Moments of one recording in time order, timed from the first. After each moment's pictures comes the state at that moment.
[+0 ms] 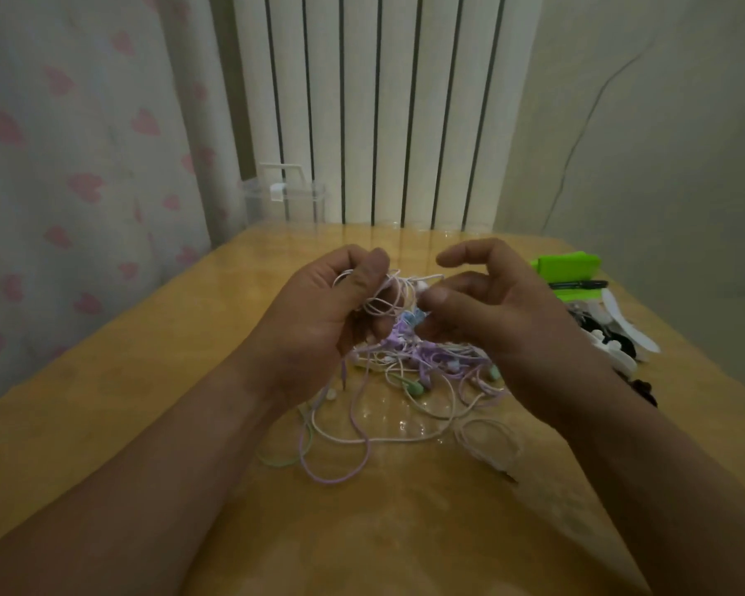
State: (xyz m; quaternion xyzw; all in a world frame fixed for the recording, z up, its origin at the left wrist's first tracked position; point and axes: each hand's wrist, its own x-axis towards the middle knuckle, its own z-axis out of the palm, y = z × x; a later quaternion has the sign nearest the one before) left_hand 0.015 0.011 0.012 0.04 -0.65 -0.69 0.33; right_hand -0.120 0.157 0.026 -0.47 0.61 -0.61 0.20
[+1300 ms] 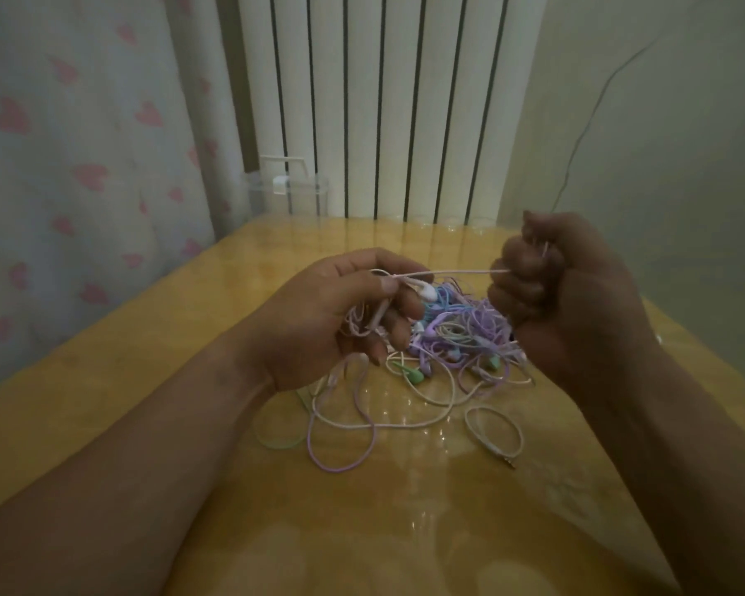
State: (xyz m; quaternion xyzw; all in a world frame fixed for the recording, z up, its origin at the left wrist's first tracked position) left_hand 0.020 0.005 0.014 0.02 -0.68 -0.71 0.20; right_hand -0.136 0.161 0.038 -0.30 0.41 -0.81 0.29
